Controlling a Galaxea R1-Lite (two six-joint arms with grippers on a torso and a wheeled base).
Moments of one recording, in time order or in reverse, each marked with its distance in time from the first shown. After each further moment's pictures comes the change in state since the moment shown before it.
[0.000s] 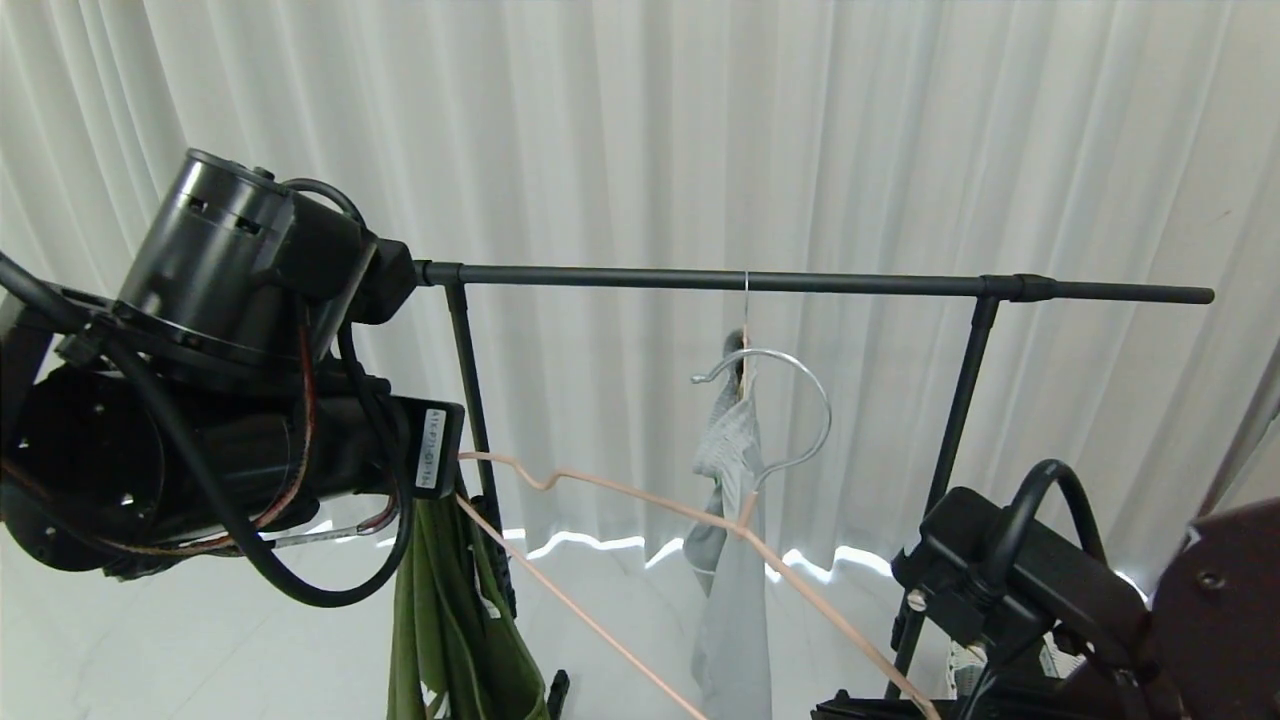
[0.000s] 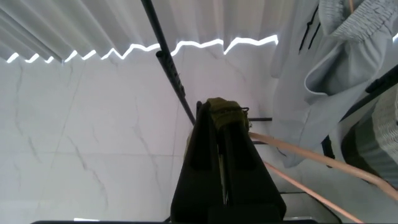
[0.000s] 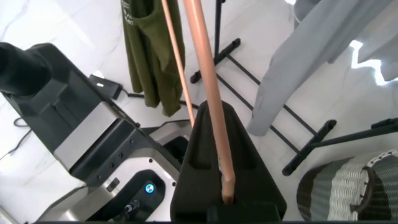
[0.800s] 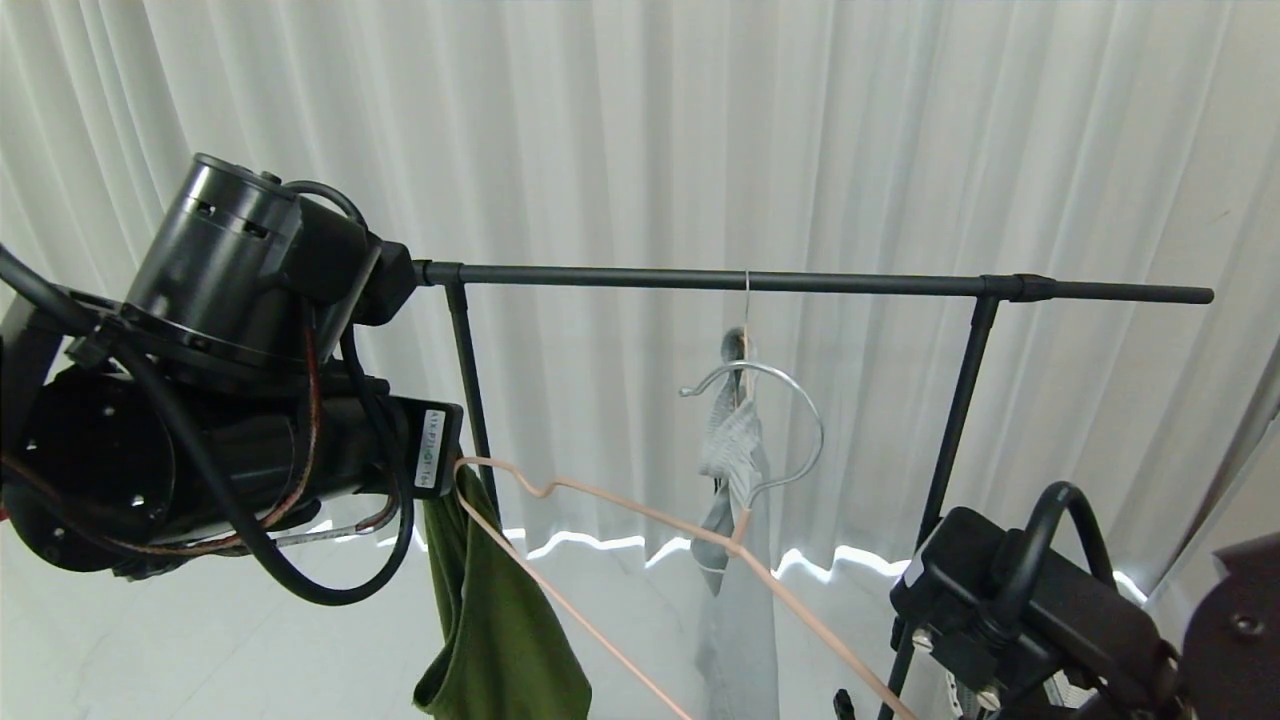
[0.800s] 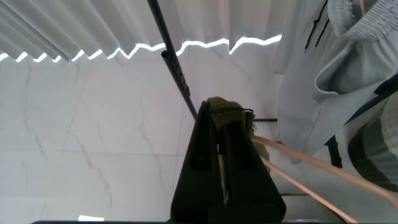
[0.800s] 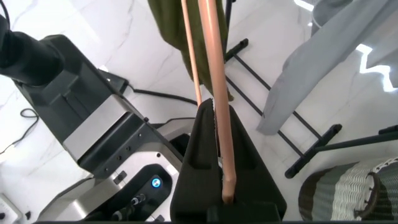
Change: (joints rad) left arm 0.001 0.003 0.002 0.000 0.022 0.003; right arm 0.039 -0.003 -0.003 0.004 0.000 0.000
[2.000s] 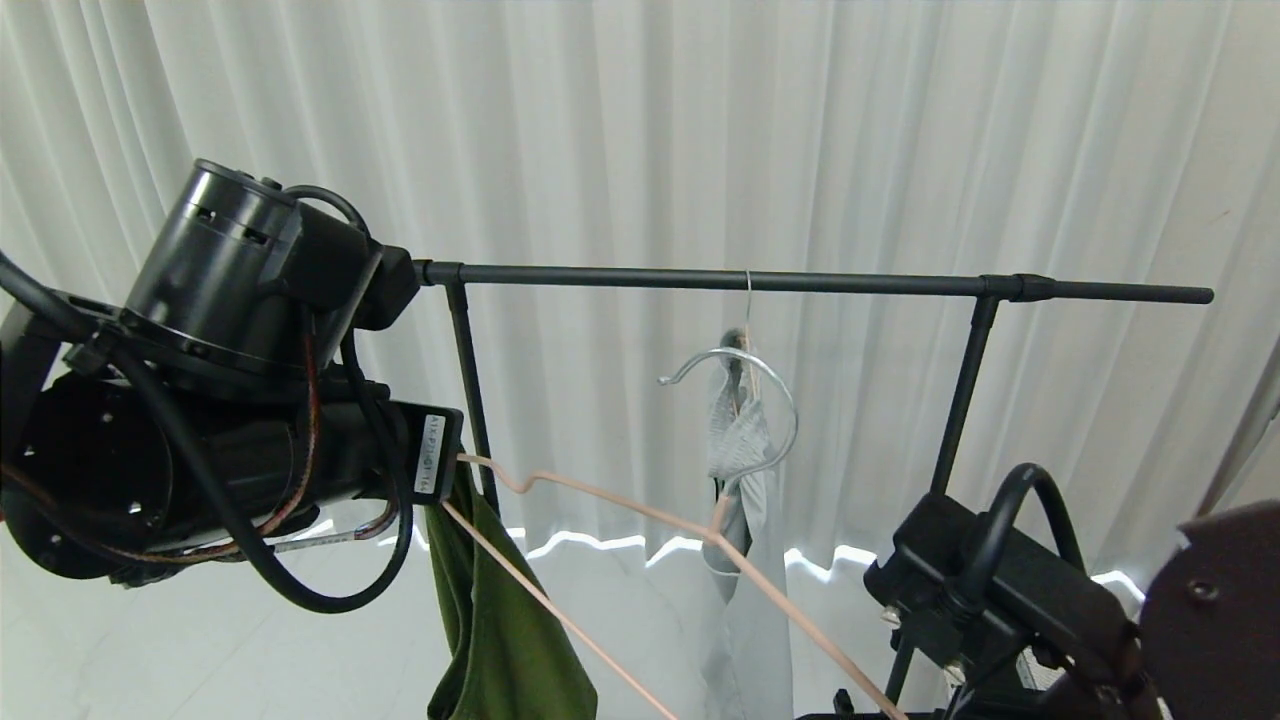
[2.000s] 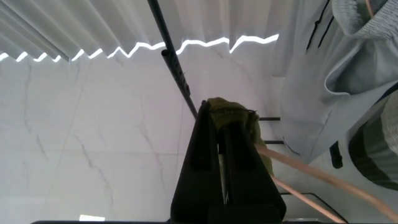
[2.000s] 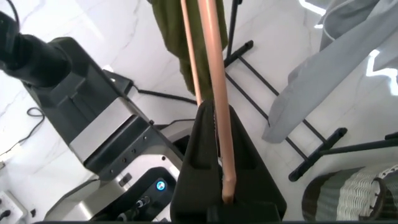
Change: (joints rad) left arm -0.007 -0.003 0.008 0.001 -0.001 0.000; right arm -0.019 0.029 -0.026 -0.021 0.023 -0.007
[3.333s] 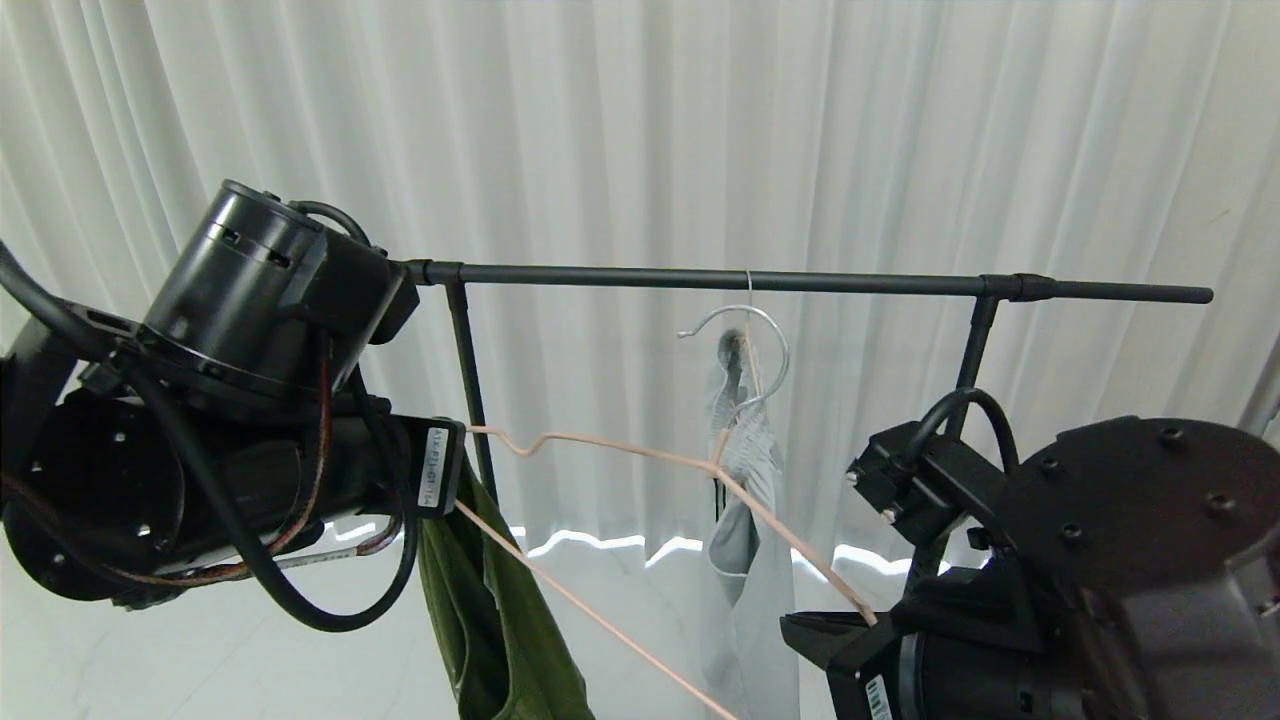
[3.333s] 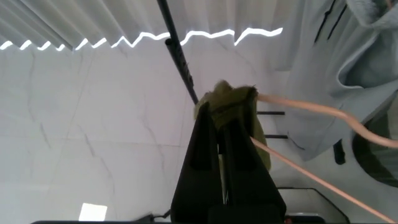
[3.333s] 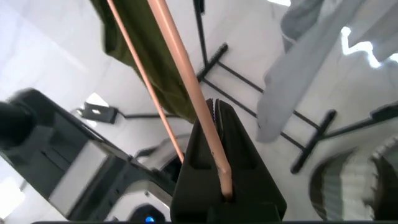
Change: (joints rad) left arm -0.029 0.009 -0.002 0.046 0.030 -0.082; right arm -0.134 0.066 -0.014 -0.072 -0.032 0.061
